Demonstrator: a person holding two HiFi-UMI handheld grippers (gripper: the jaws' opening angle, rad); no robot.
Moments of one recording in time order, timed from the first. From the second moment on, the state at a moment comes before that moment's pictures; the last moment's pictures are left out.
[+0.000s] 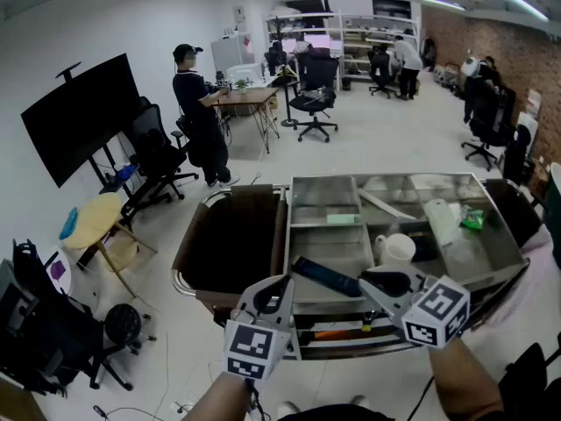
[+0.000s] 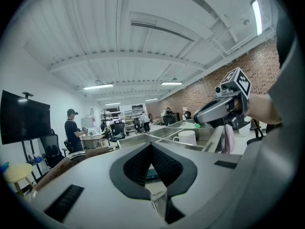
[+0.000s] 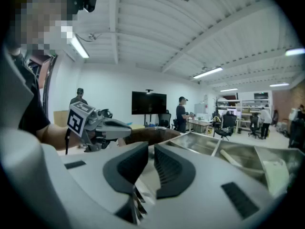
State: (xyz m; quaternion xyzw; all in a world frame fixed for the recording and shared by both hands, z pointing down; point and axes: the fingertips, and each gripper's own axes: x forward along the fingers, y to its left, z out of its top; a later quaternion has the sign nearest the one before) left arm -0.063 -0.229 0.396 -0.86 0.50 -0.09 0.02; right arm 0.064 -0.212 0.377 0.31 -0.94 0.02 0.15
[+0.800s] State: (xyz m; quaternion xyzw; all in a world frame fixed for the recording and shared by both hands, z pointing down) left arm -0.078 -0.278 0.394 -0.86 0.51 -0.10 0.03; right arm -0.018 -0.317 0.510 0.12 -0.84 0.03 0.52
